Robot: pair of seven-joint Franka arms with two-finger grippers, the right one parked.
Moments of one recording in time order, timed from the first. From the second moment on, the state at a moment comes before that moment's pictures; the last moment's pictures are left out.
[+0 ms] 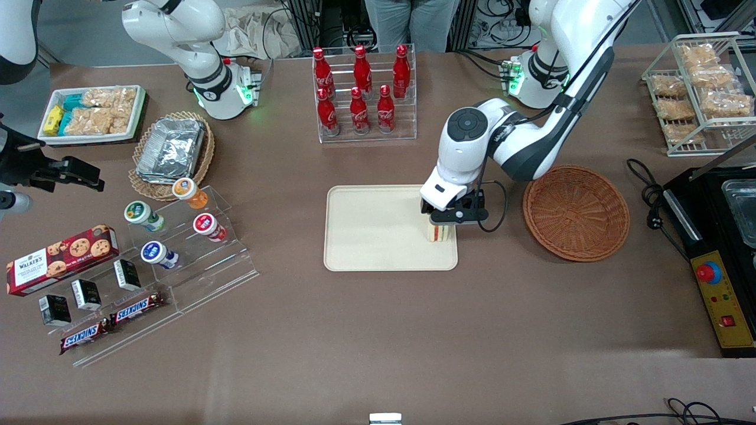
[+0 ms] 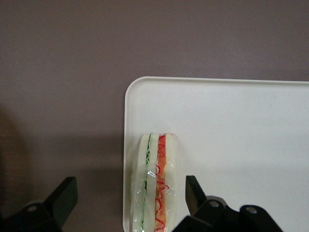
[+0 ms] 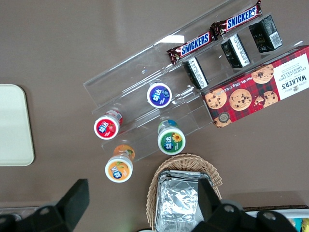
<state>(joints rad) 0.02 0.35 -0.70 -2.01 0.43 2.32 -0.96</state>
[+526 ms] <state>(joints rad) 0.03 0.35 -0.70 -1.79 0.27 2.02 -0.84</state>
